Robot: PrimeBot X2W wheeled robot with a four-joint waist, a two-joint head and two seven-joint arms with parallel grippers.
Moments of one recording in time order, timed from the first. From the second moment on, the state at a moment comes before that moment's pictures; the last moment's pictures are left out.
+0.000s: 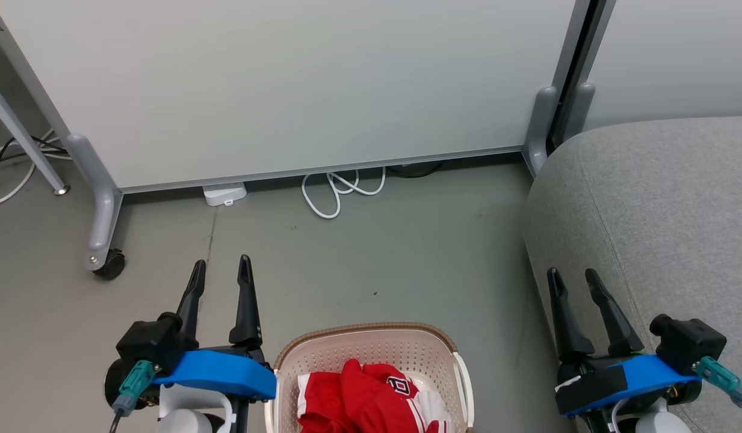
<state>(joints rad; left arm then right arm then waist) -0.11 0.06 -0.17 0.21 -0.36 0.00 -0.18 -0.09 -0.04 0.05 0.21 0.42 0.13 -0.18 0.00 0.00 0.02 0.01</state>
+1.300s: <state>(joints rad) -0.11 0.06 -0.21 0.19 -0.05 0.00 -0.26 -0.10 -0.05 0.10 0.23 0.12 0.13 -0.26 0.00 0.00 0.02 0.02</state>
